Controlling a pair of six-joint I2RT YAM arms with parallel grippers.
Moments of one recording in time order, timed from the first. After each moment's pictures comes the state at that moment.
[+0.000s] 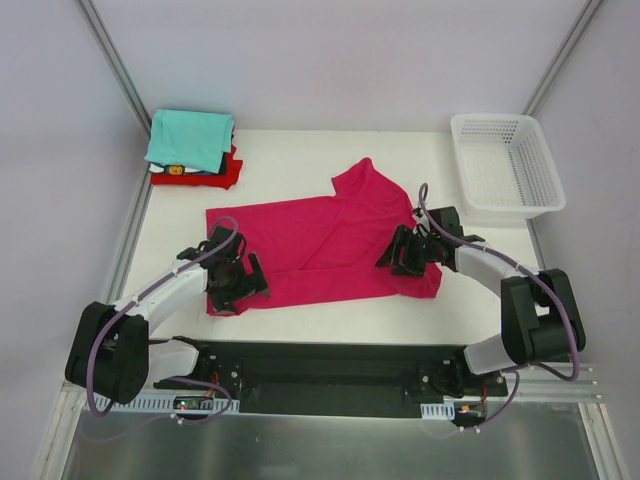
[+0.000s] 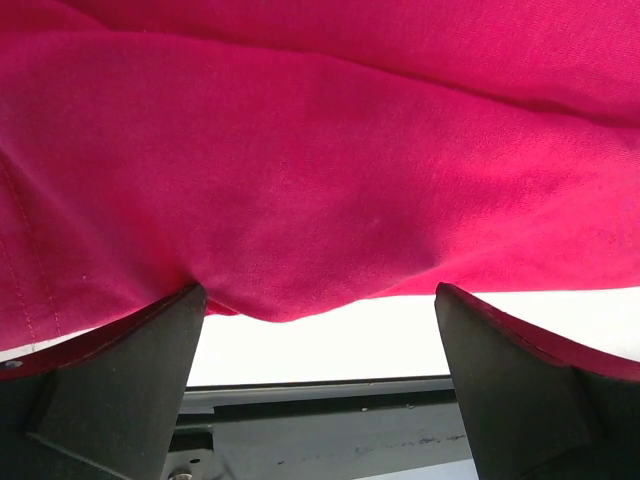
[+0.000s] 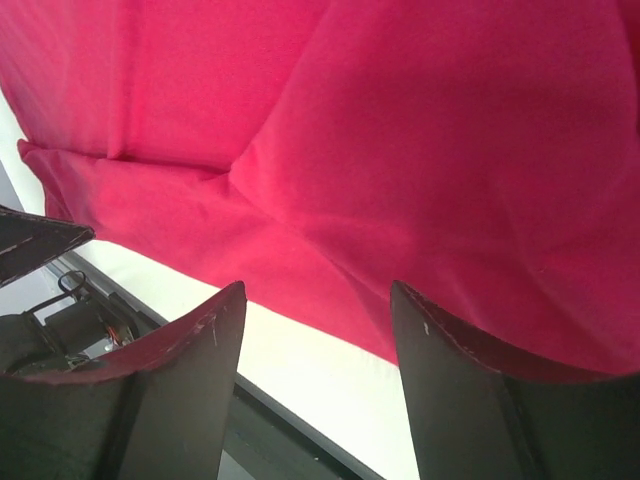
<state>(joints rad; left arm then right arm) -0.33 1.22 0.60 -0.67 0.15 -0.75 0.24 1.44 0.71 -0.27 -0.52 0.52</state>
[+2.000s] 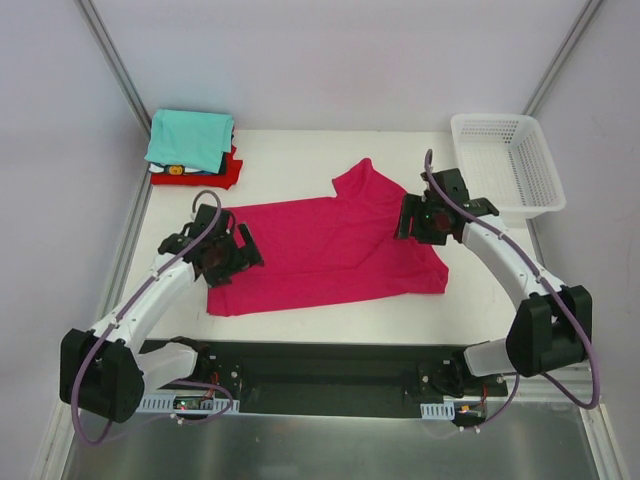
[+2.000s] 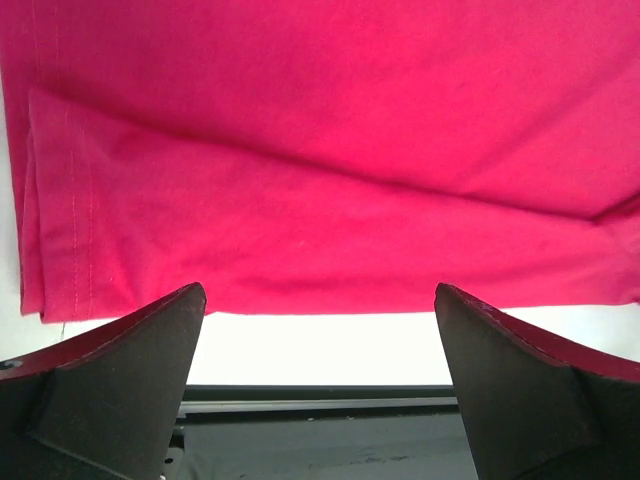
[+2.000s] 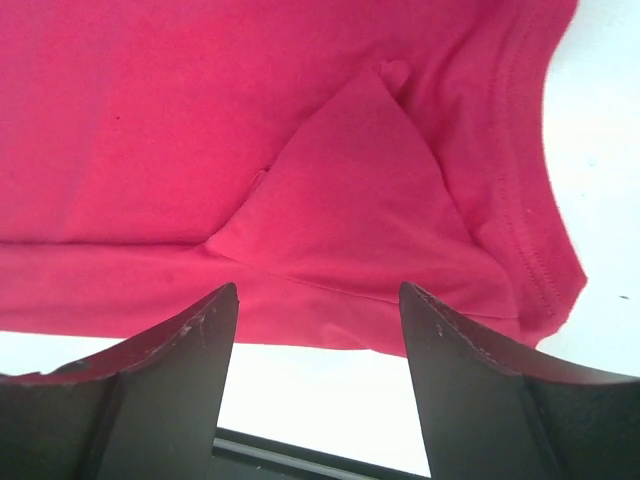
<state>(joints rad) -0.29 1.10 0.75 -0.75 0.08 -0.75 0.29 1.40 1.10 -0.69 -0.08 0.37</state>
